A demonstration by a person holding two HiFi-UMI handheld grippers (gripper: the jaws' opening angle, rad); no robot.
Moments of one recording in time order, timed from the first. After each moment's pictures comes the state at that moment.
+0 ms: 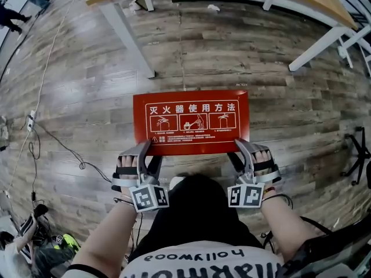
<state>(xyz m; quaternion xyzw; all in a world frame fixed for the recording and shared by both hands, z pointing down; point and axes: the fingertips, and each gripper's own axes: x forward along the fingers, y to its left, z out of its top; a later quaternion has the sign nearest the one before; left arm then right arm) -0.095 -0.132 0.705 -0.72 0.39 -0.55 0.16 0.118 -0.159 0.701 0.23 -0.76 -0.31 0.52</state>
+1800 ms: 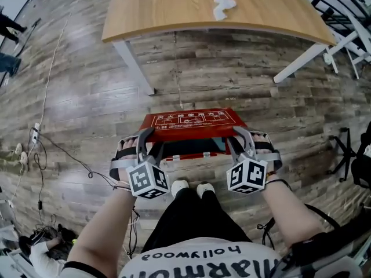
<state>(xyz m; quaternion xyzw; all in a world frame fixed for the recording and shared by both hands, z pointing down) -0.109 -0.220 0.529 -0.76 0.36 -0.53 0.10 0.095 -0.243 0.519 0.25 -0.77 -0.21 0.55</state>
